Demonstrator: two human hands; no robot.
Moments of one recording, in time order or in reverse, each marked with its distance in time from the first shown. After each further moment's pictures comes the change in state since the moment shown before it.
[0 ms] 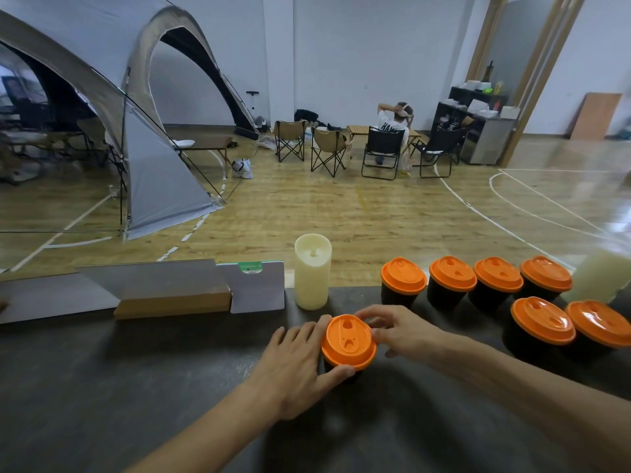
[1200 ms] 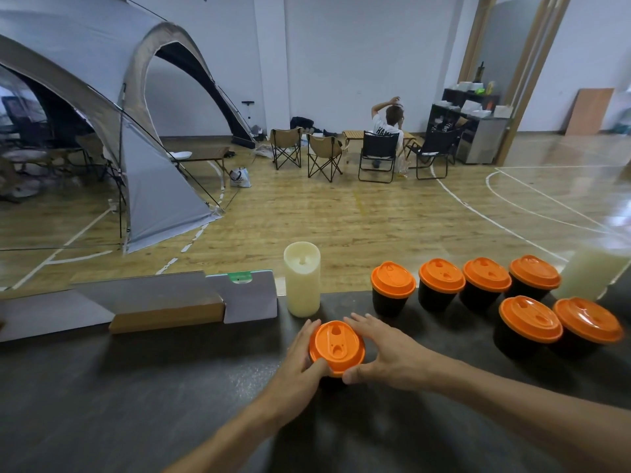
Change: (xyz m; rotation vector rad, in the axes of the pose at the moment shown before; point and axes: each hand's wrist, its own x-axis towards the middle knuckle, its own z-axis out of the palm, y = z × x) left_hand 0.012 0.013 0.027 -0.924 0.074 -0.136; right_hand -0.011 0.013 0.010 -0.356 -0.011 -0.155
